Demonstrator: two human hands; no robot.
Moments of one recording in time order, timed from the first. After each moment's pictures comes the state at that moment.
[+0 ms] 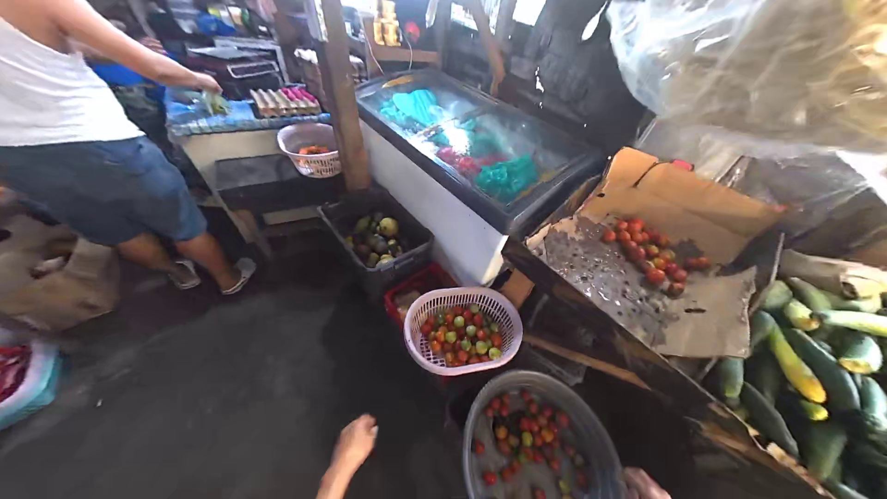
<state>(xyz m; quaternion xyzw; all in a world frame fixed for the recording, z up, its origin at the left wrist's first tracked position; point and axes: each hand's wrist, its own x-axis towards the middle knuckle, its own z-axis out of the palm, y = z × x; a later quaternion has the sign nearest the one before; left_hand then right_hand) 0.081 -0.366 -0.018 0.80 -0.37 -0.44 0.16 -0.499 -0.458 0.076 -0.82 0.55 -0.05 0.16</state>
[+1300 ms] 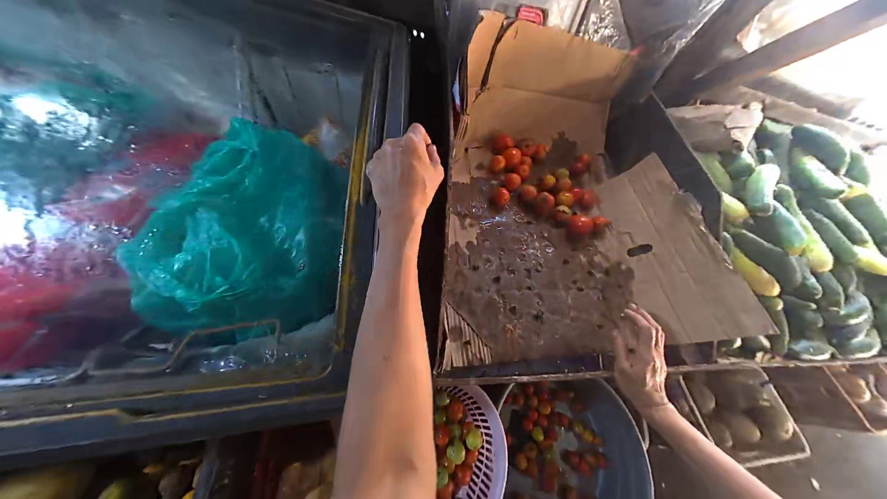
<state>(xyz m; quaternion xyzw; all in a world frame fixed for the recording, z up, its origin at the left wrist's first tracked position) -0.135 -1.177 0.269 0.51 -0.79 -0.19 0.29 -0.377 -0.806 0.122 -0.49 0.81 -0.26 -0.18</state>
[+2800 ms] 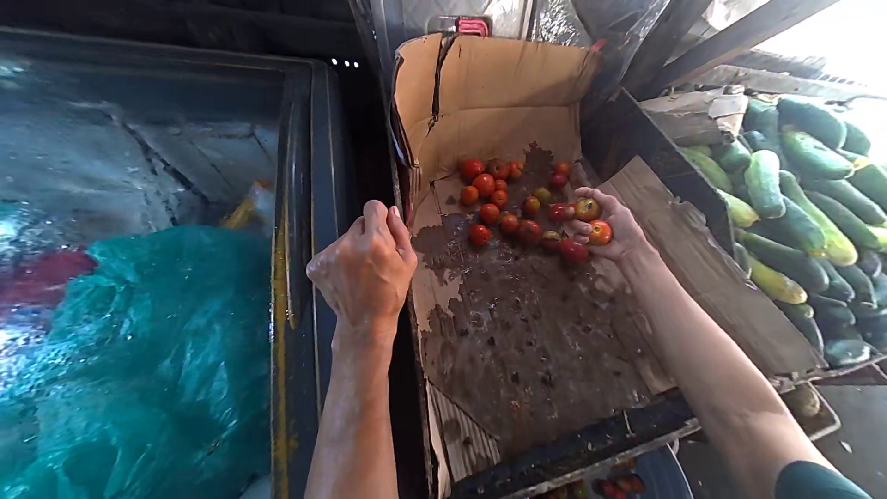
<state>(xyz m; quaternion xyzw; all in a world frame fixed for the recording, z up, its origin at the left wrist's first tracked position) -0.164 -1.184 0.239 0.45 -0.78 0.06 0.43 -0.532 -1.045 0.219 -0.23 0.56 -0.66 0.45</state>
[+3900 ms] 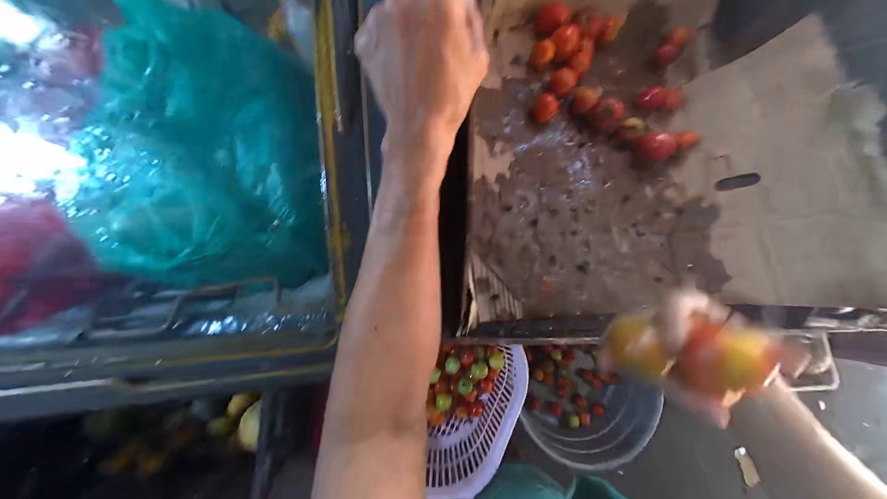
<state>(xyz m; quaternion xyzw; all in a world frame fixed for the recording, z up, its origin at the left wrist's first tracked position) -0.160 -1.182 0.259 0.46 -0.80 -0.05 0.38 -0.336 -0.861 0.203 -0.34 0.26 -0.49 0.76</state>
